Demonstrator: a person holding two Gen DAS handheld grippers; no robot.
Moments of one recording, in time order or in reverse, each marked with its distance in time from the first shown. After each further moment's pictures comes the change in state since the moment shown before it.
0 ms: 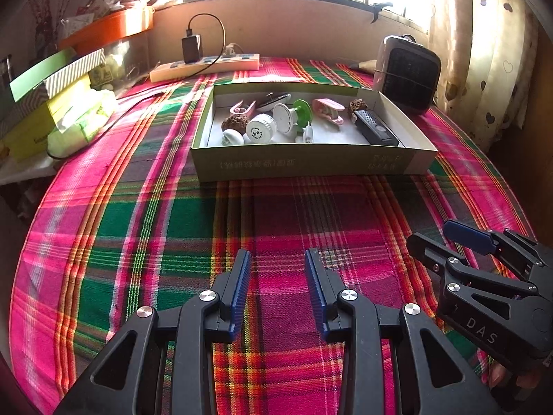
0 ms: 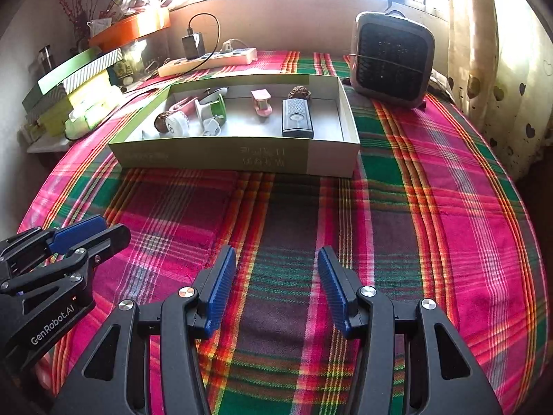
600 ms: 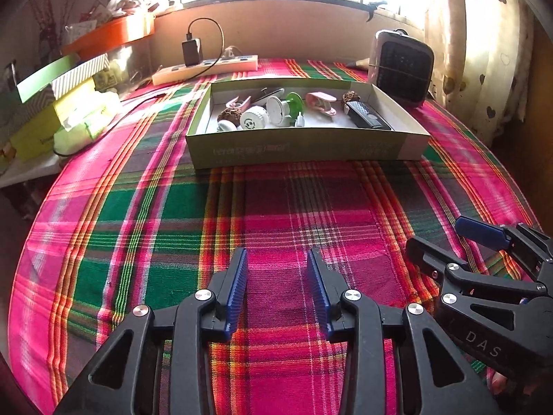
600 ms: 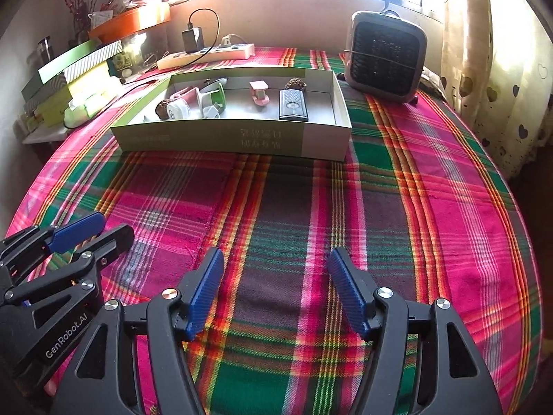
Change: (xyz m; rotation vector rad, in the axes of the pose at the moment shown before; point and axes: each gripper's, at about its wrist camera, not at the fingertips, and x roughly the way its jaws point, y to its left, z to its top) left arm -0.004 -0.013 -0.017 0.017 -0.021 0.033; right arm -0.008 0.002 -0.015 -0.014 0.008 -0.042
